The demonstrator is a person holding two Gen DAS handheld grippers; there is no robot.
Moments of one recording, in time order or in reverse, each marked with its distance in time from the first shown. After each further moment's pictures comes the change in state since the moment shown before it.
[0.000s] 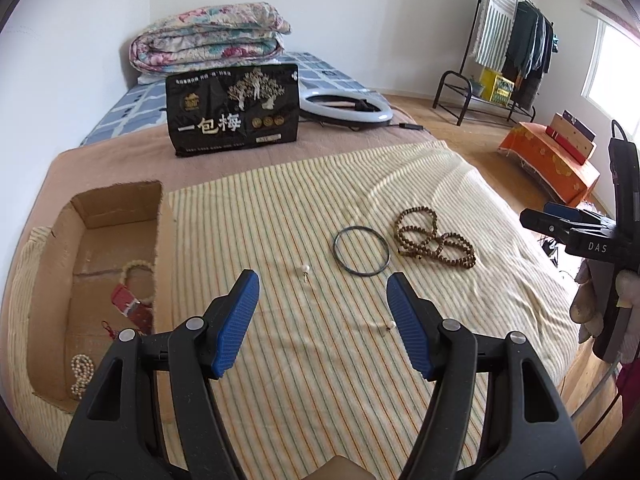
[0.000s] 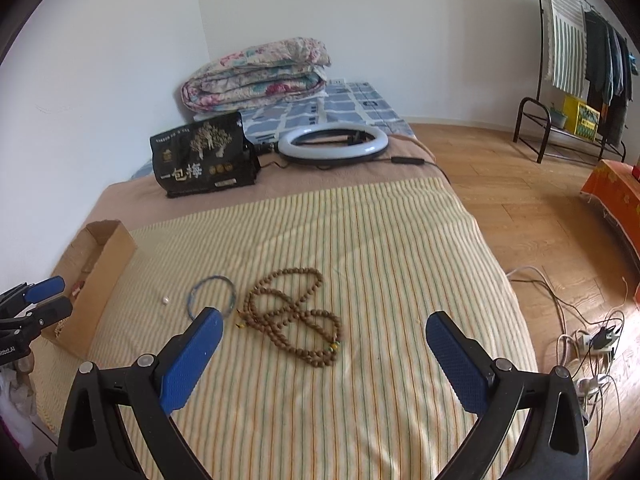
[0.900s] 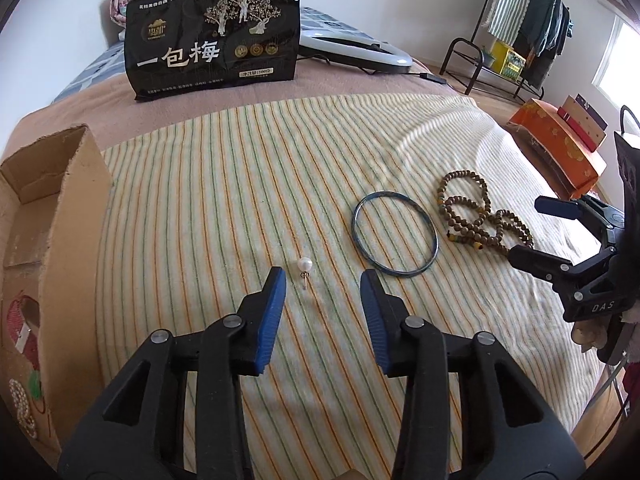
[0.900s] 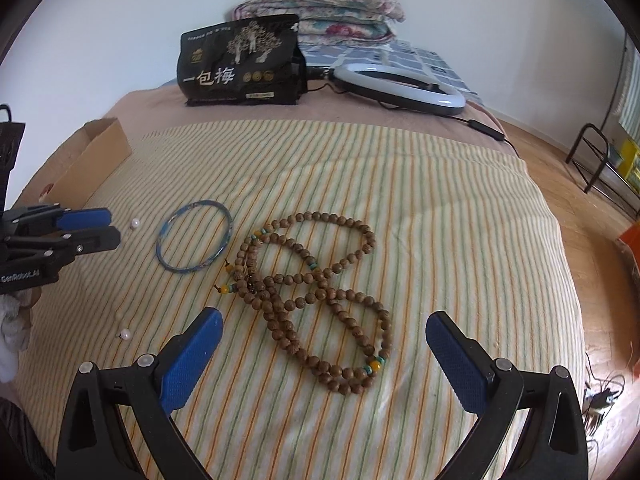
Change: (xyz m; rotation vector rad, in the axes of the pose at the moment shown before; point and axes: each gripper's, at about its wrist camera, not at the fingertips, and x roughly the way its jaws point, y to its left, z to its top) left arm 0.115 0.013 -0.008 -0.027 0.134 -0.026; right arm 0.104 0.034 -0.021 -0.266 0.153 0.069
